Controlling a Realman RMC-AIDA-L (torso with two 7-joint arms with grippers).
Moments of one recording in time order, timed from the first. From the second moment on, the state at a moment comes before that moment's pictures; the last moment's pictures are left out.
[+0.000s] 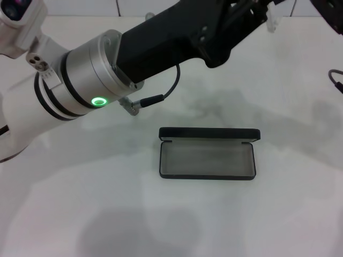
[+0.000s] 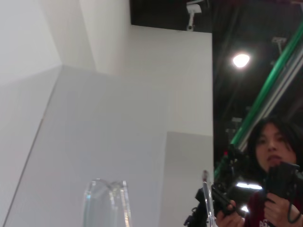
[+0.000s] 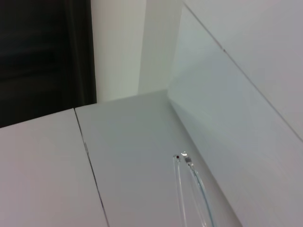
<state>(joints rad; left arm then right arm) -0.59 -2.09 1.69 0.60 0.55 1.68 -1.13 0.73 2.03 -1.01 -0.12 -0.95 -1.93 1.22</state>
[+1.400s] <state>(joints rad) -0.59 -2.09 1.71 0.60 0.56 1.69 -1.16 0.68 2.03 -1.02 -0.12 -0.87 -1.93 1.23</state>
